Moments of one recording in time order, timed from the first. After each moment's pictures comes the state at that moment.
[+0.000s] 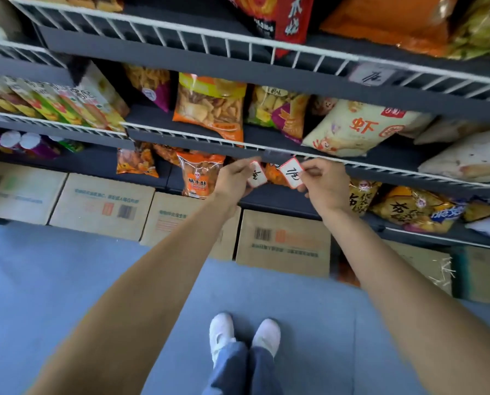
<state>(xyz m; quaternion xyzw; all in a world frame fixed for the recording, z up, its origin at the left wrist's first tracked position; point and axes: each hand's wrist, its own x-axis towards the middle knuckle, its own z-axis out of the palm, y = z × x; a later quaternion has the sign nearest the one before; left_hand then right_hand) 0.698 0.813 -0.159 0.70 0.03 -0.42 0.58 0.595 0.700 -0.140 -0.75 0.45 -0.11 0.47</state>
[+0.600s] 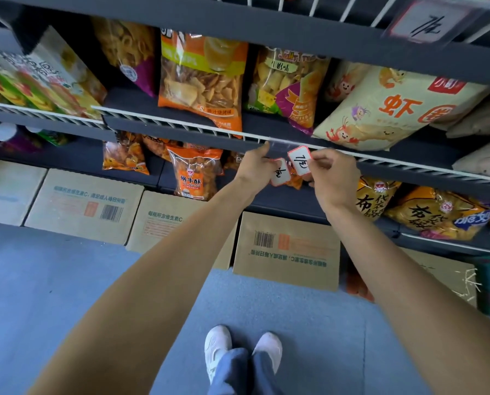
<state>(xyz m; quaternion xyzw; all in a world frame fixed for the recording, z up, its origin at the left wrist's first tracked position) 0.711 0.758 -0.226 0.76 -0.10 -0.42 0.48 0.614 0.673 -0.217 -0.77 0.45 -0.17 0.41</state>
